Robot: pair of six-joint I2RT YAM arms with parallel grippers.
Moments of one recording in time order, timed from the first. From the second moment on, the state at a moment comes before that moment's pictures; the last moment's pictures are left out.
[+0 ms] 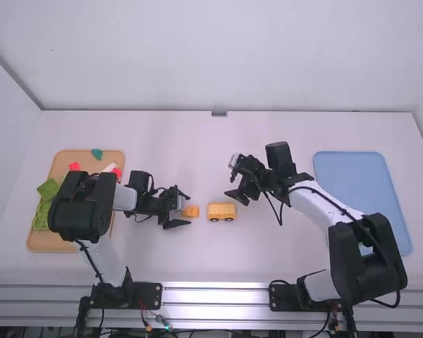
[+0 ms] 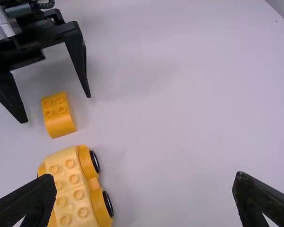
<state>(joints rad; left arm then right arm) 0.01 1.90 0.61 0.01 1.02 1.34 0.31 1.55 0.81 -0.15 -0.66 -0.72</state>
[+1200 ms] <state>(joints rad) 0.02 1.96 0.62 0.02 1.06 1.34 0.29 1.55 0.80 -0.19 -0.74 -0.78</state>
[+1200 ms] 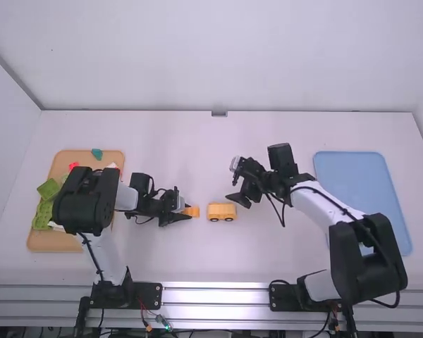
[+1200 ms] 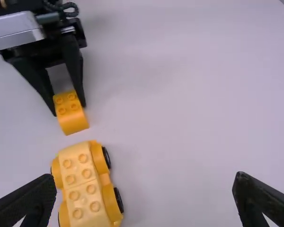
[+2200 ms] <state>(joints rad) 0.01 1.71 0.62 -0.04 1.08 1.25 0.22 1.87 0.52 0.39 -1.05 -0.94</state>
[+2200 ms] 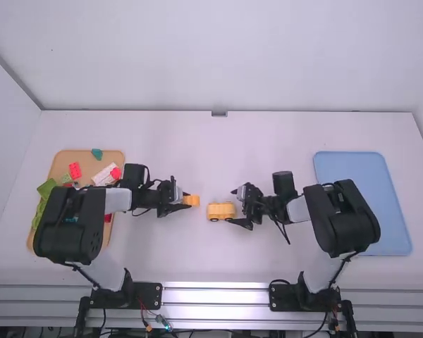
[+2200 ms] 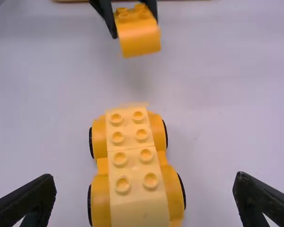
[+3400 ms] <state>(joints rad) -0.12 1.69 0.56 0.25 1.04 0.86 0.29 2.11 0.57 0.67 -1.06 -0.88</state>
